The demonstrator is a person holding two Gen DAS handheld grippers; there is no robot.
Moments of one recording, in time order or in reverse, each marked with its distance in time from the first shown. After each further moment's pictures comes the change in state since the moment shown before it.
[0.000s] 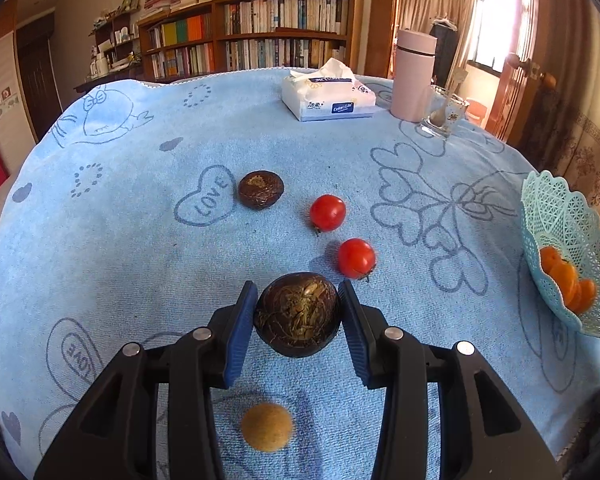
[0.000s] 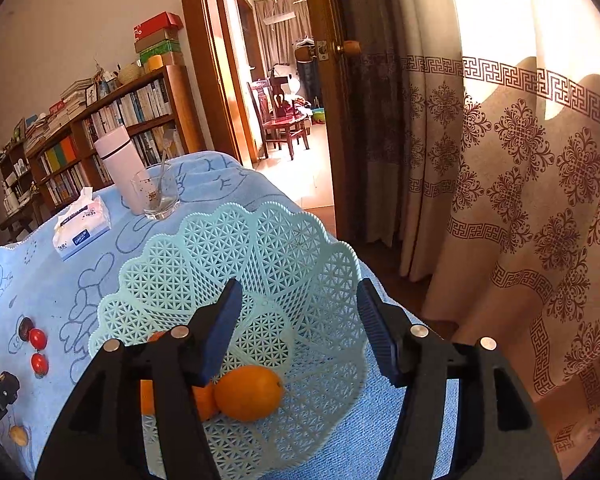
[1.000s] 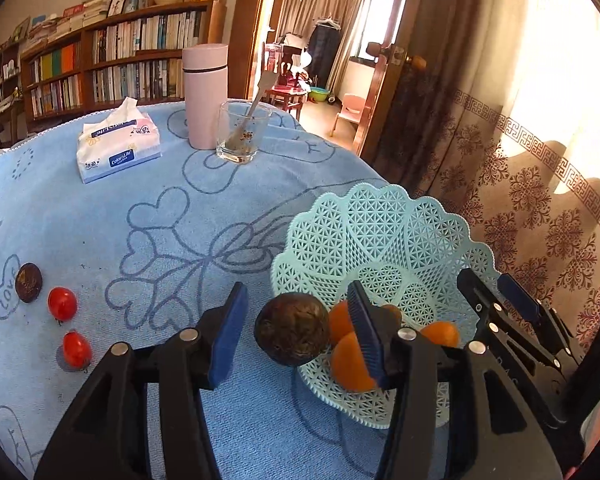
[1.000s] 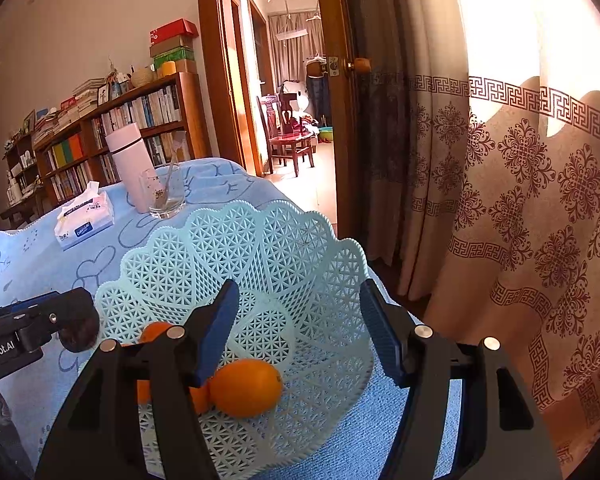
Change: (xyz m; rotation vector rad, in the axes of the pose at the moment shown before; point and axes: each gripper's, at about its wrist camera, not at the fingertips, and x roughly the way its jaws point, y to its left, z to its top) left arm 0.006 -0.157 0.043 0.157 -0.043 -0.414; right arm -0.003 0.006 -0.015 -0.053 -0.069 0.005
